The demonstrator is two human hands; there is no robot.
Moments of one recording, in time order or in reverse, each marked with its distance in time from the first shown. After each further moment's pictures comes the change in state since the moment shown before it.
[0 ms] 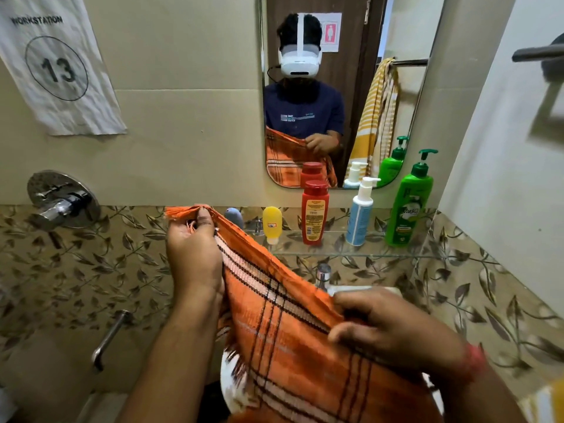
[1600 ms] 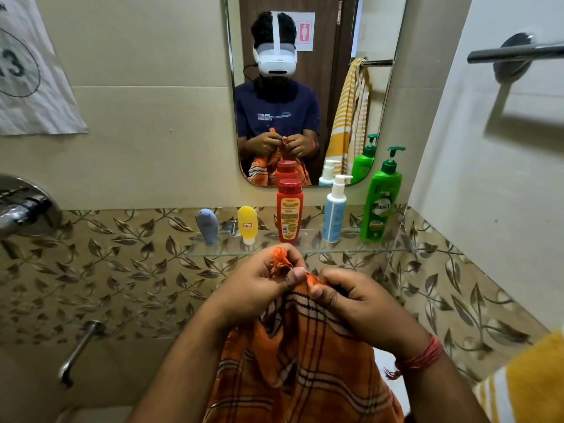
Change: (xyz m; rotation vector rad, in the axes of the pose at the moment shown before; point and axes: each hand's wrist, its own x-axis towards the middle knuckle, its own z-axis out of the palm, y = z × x) left_hand -0.055 -0.017 0.017 0.379 -1.279 -0.008; right_hand 0.000 0.028 0.007 0.268 0.261 0.068
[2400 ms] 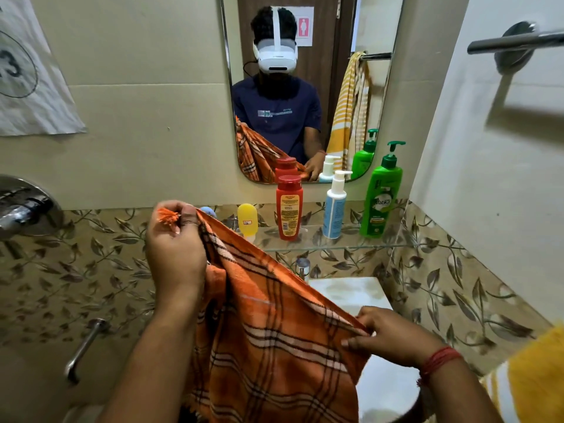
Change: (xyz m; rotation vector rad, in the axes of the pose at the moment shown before) left_hand 0.007 -0.005 -0.046 0.077 1.242 0.128; right_hand -0.039 0.101 -0.016 -0.397 -0.312 0.489
